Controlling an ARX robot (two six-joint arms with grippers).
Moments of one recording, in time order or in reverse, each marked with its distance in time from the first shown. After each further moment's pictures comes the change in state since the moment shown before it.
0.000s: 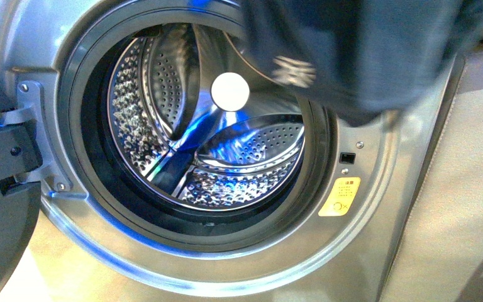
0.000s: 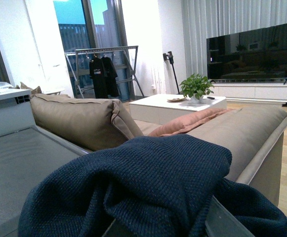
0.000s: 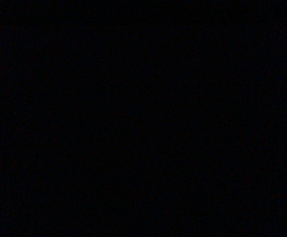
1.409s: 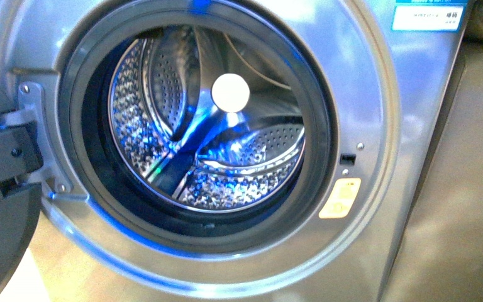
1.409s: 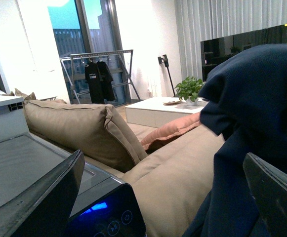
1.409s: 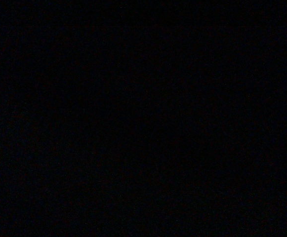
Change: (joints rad) left arm -0.002 0.000 0.004 0.000 0.010 0.002; right arm -0.941 -0.184 -0.022 0.198 -0.203 0.322
